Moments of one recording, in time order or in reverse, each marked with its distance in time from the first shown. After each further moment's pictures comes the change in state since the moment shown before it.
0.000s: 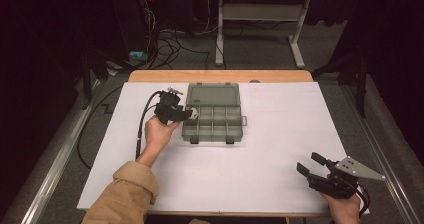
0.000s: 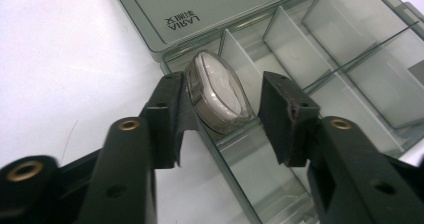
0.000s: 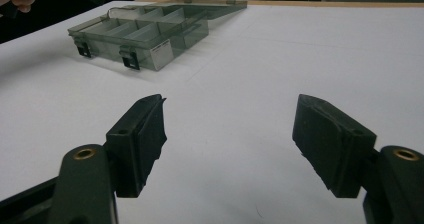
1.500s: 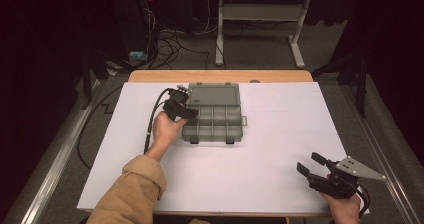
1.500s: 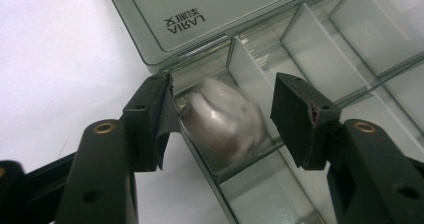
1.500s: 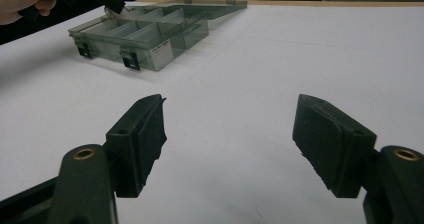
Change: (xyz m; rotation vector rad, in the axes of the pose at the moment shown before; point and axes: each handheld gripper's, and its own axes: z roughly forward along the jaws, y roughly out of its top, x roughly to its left) left arm -0.005 0.018 0.030 0.081 0.058 0.011; right arm -0.001 0.000 0.000 -0.001 0.003 0.003
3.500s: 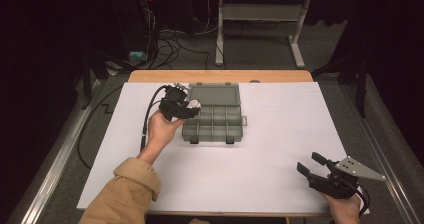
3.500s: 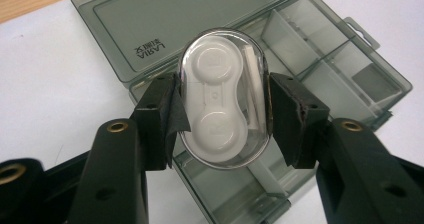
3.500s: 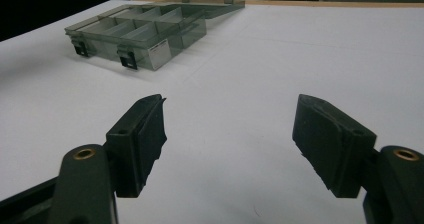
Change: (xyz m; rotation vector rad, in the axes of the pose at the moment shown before) left arm -0.016 0.000 -0.045 -0.074 -0.083 0.054; right arm 0.001 0.000 0.000 0.002 -0.012 -0.005
